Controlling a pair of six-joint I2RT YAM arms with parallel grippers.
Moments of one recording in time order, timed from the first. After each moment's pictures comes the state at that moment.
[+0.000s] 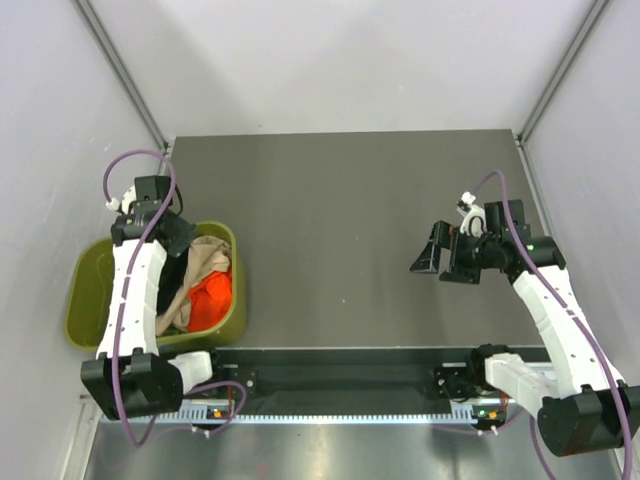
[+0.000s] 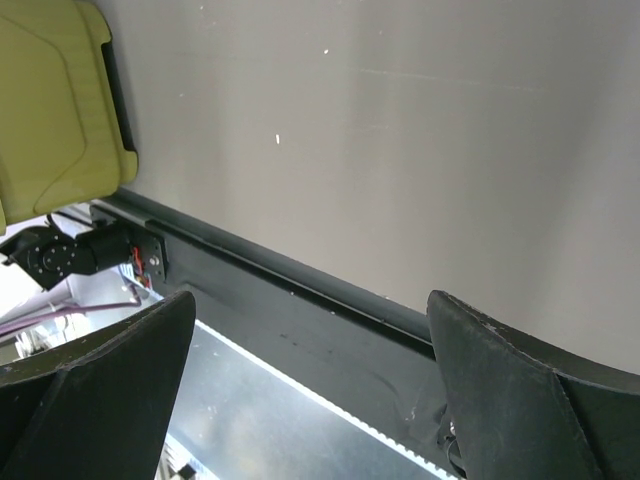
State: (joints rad) left arm 0.14 1.18 1.19 -0.98 -0.21 -0.81; right arm 0.13 0.97 0.96 -0.97 -0.53 0.36
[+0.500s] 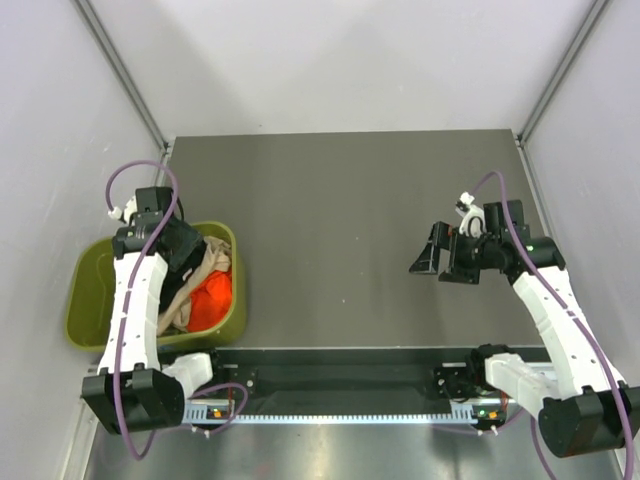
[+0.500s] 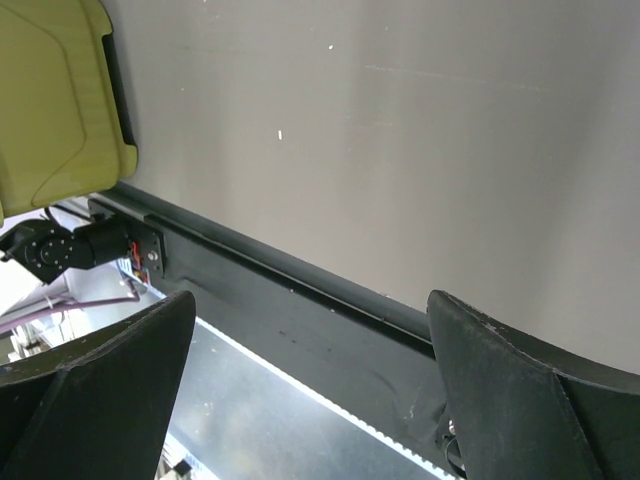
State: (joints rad) left arm 0.14 1.10 1.13 -0.99 -0.19 -0.78; right arm 0.14 0.97 0.96 -0.97 -0.53 0.35
